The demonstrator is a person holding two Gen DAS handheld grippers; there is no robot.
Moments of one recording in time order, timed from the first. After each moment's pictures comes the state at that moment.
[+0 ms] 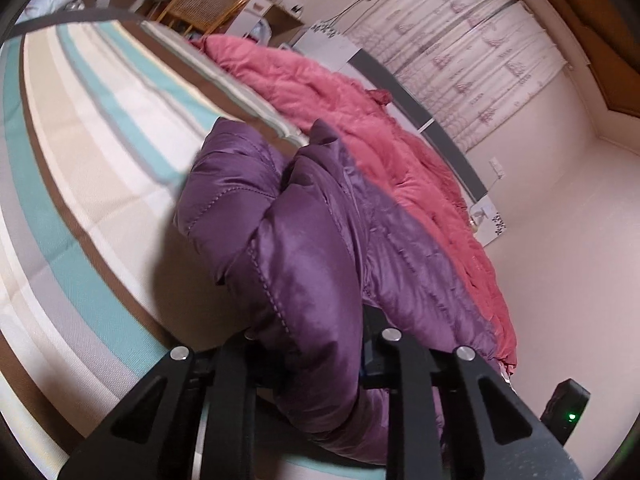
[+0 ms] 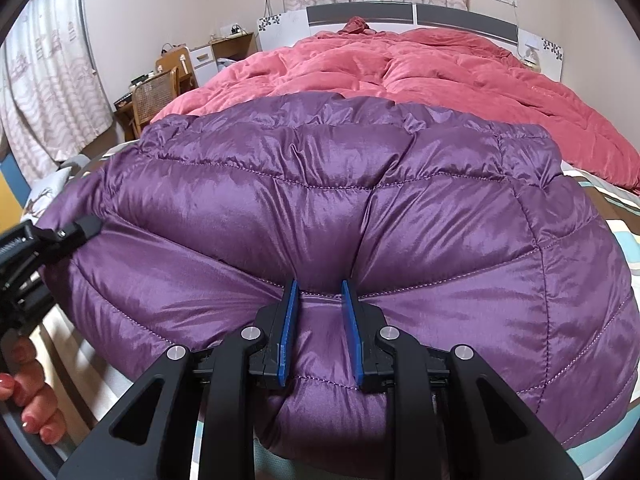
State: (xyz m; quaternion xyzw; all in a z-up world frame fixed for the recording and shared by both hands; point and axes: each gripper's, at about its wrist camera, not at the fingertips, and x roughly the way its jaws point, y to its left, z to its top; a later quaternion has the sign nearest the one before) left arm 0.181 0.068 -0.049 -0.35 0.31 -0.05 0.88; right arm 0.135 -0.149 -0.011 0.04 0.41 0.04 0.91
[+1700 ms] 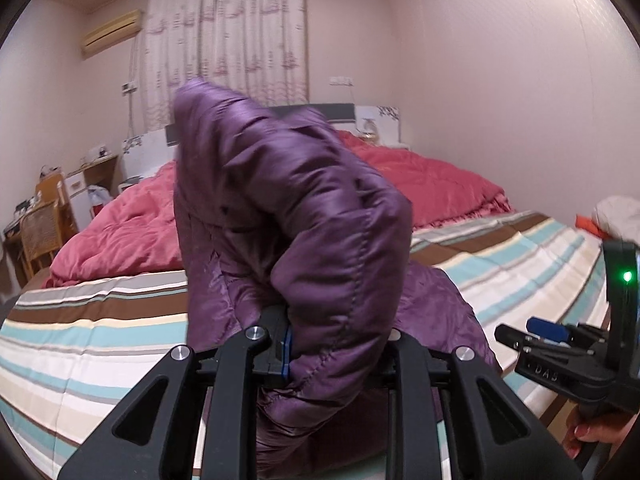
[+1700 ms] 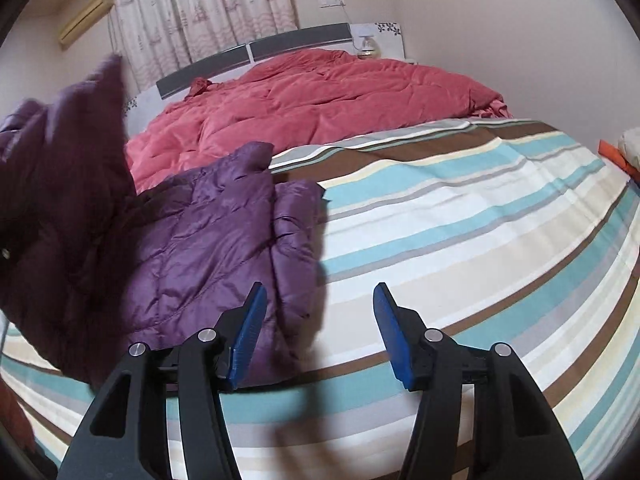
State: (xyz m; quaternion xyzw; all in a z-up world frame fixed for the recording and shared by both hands) left arm 0.127 -0.152 0.068 0.08 0.22 -0.22 0.95; right arm 0.014 -0.339 0.016 0.17 0.34 -0.19 0.91
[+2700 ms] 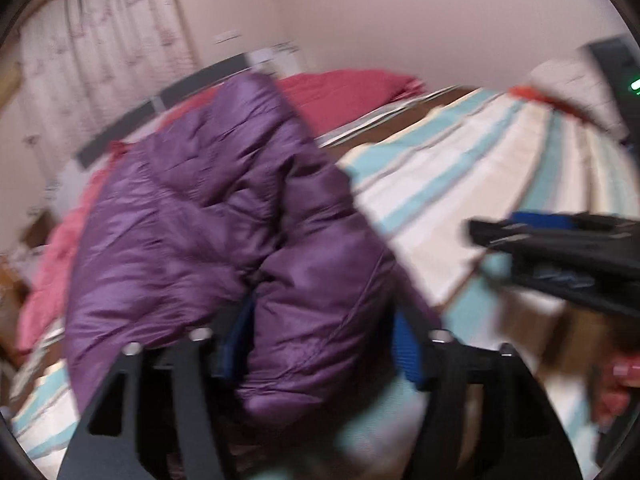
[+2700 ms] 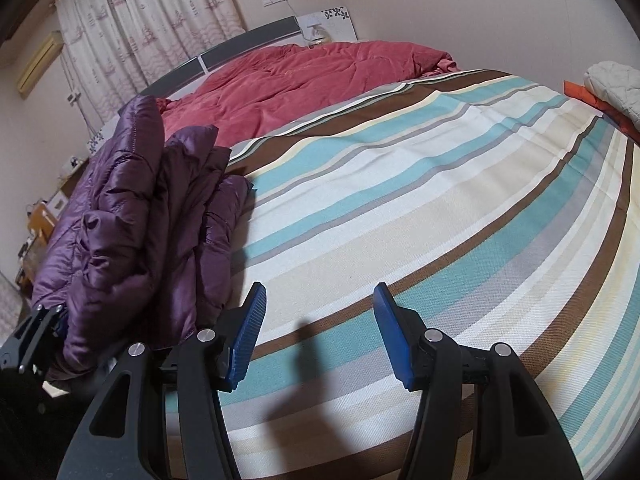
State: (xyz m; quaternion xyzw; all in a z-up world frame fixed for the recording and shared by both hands) left arm 0.086 -0.251 0.023 0.24 0.28 -0.36 0.86; right arm -0.018 -0.382 -0.010 0.24 0.33 -0.23 0.88
